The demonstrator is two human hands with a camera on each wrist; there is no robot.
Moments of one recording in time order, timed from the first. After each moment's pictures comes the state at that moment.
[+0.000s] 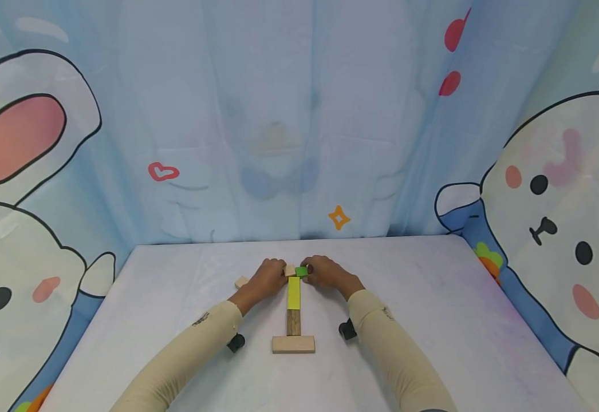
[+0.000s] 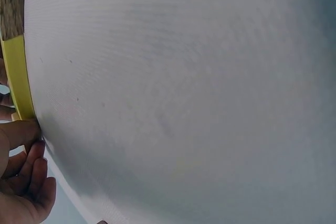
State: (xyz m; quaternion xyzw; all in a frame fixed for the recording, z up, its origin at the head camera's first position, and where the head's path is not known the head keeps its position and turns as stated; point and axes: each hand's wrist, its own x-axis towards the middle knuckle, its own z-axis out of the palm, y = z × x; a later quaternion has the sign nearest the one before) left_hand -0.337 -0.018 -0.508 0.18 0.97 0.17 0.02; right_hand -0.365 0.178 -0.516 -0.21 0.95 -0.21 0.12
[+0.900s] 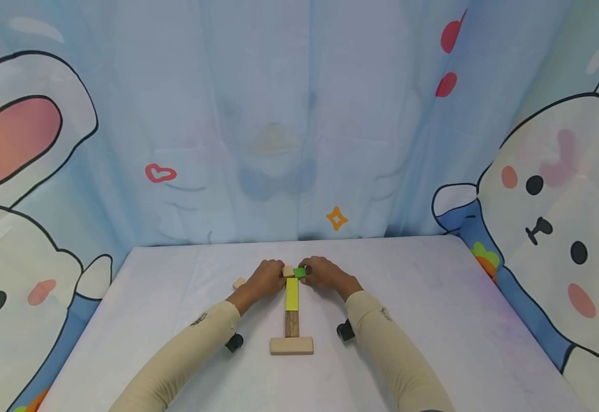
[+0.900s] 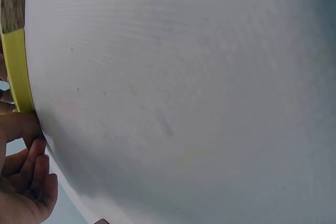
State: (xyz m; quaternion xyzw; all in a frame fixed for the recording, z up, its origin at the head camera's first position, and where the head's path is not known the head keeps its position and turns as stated) left_hand -0.337 -0.021 -0.507 0.20 0.96 0.19 0.01; right_hand -0.361 0.176 -0.513 -0.19 0.95 -0.22 0.13
